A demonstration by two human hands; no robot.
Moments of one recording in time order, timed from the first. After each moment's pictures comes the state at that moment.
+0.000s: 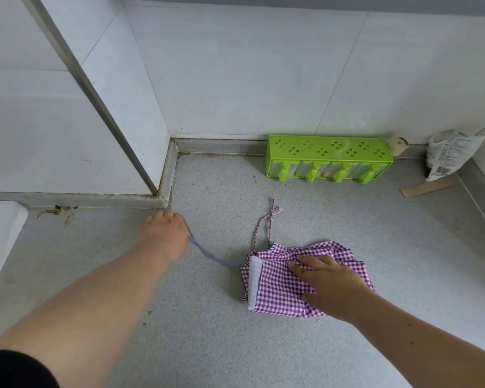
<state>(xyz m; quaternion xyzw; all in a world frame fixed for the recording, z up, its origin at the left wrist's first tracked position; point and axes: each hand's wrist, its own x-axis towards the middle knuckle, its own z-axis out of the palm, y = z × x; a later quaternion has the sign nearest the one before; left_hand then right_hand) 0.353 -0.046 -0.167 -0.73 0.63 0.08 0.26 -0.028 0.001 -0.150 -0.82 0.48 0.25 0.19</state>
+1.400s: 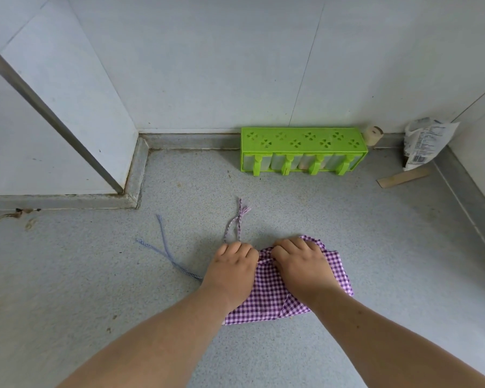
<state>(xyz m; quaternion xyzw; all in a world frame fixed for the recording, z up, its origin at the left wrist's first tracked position) 0.160 0.013 -0.194 -0.58 0.80 0.15 0.03 -0.037 -0.009 -0.194 -0.84 0.54 0.04 0.07</state>
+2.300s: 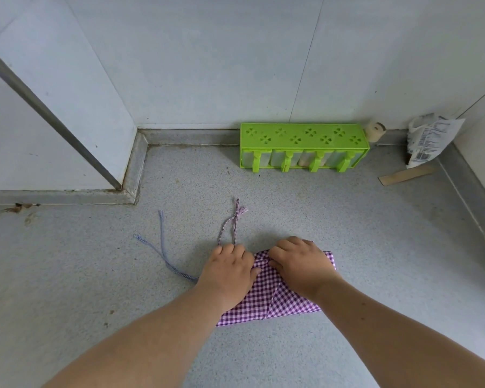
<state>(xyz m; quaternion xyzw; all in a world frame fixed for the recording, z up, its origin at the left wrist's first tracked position) 0.157 0.016 -0.194 -0.58 0.80 0.12 0.15 -0.047 -0.019 -0.191 -0.87 0.48 0.06 0.13</state>
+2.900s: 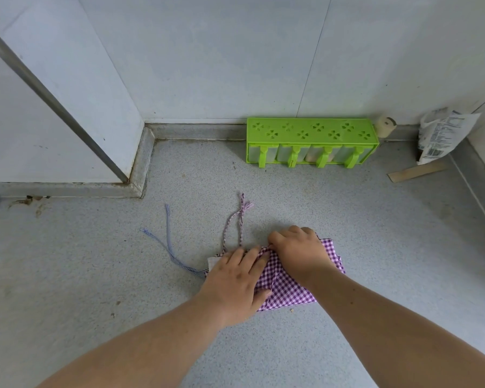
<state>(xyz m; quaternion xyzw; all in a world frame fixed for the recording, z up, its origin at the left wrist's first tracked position) 0.164 0.046 -0.201 -0.52 0.84 0.13 0.11 -0.027 -0.036 -0.200 -0.85 0.51 0.08 0.12</state>
